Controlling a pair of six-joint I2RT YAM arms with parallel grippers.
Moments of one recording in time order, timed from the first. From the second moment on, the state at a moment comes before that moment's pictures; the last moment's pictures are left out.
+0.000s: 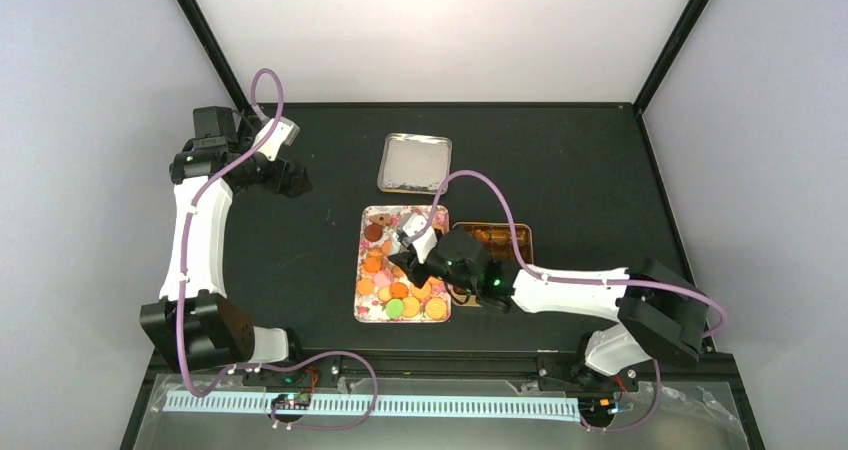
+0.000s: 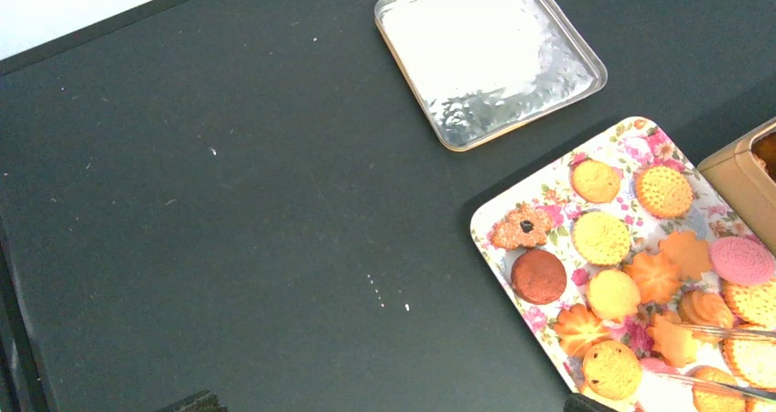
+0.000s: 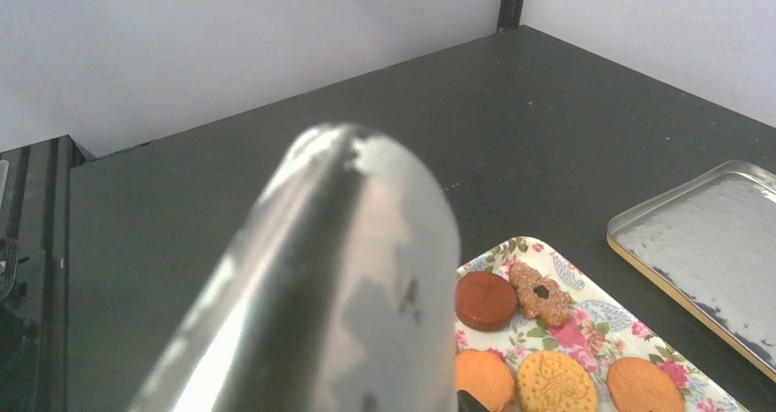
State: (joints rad) left arm 0.21 1.34 1.37 -0.95 0.50 0.52; right arm 1.12 1.46 0.72 0.45 0.07 0.09
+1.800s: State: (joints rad) left arm 0.21 1.34 1.37 -0.95 0.58 0.53; right arm 0.76 0.98 0.66 0.15 0.14 0.08
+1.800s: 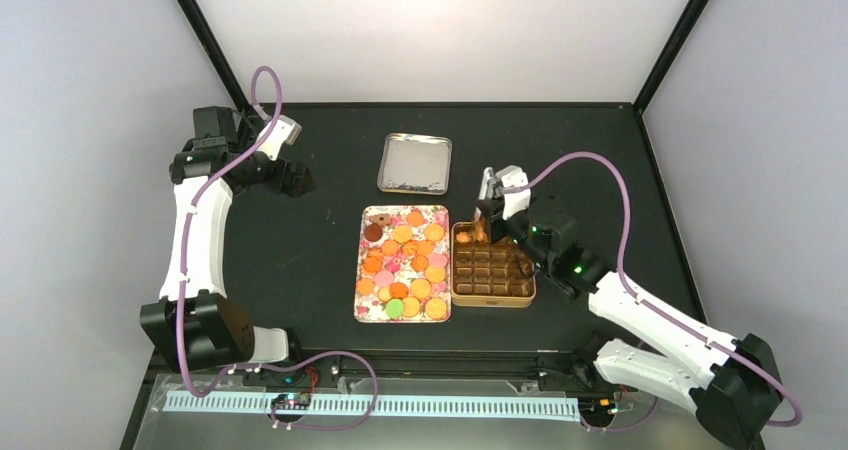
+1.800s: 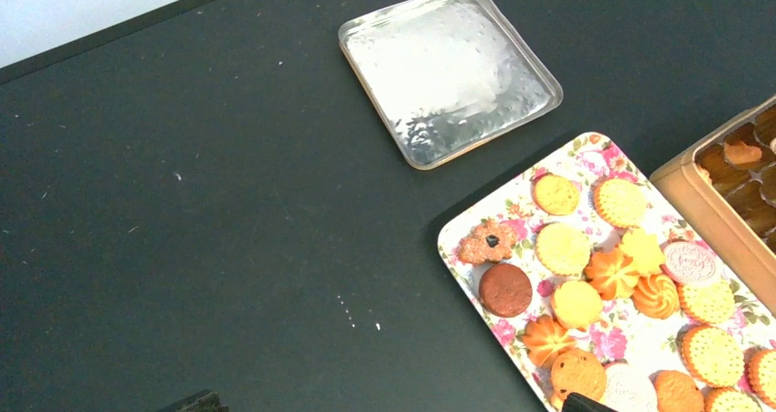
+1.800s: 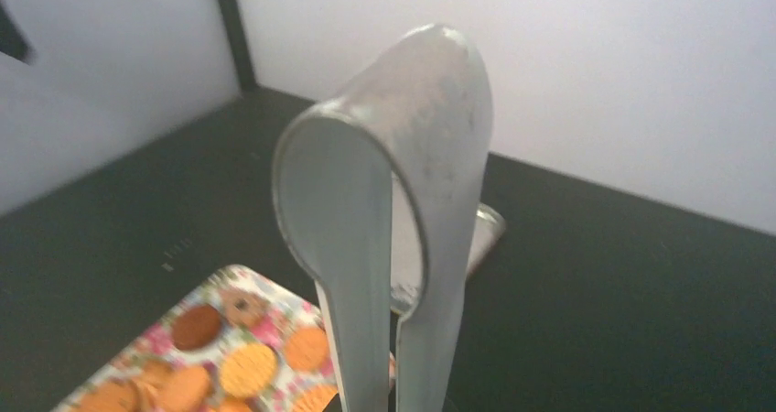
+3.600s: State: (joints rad) left arm 0.21 1.35 1.37 -0.95 0.62 0.53; right arm 0.59 0.95 0.62 0.02 0.16 0.00
